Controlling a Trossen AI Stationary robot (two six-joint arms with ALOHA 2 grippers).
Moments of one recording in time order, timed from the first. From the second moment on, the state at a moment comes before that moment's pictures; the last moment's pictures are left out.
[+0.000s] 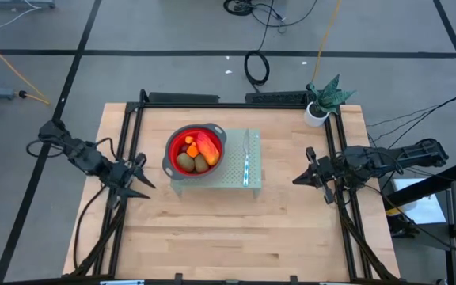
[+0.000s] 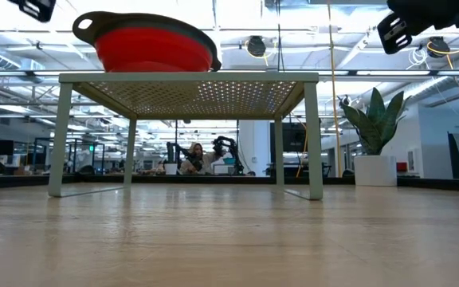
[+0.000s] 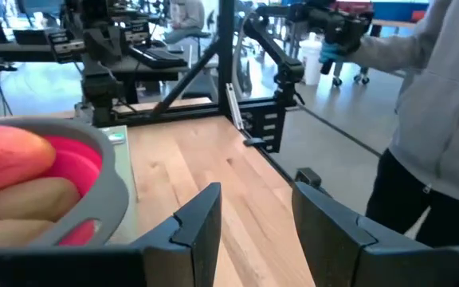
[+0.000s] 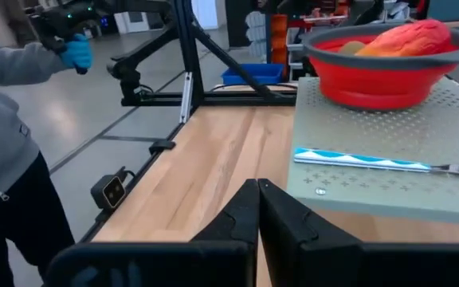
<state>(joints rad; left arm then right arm) -0.57 0.33 0.53 -0.33 -0.13 -0.07 0.19 0.45 0.45 -0.14 -0.11 0.11</state>
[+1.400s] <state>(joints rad) -0.57 0.01 0.23 -0.30 -0.03 0.05 0.12 0.17 0.09 0.09 -0.16 0.18</state>
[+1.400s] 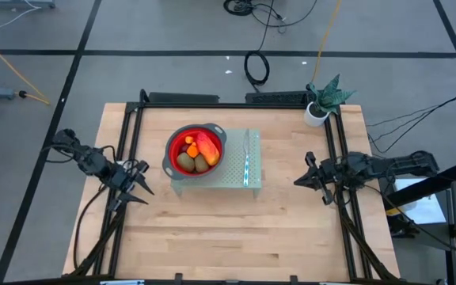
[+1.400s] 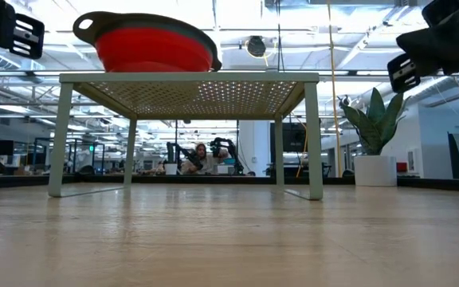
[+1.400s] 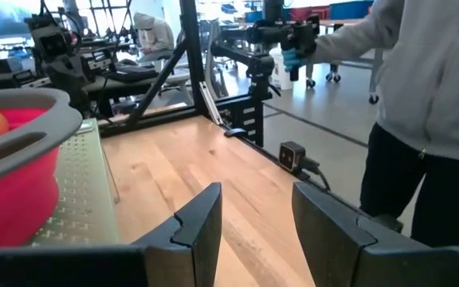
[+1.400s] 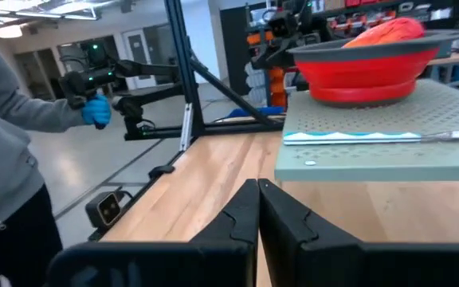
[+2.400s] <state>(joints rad) -0.57 0.01 0.02 0.00 -0.05 0.12 0.10 0.05 0.02 0.07 -0.19 0.19</state>
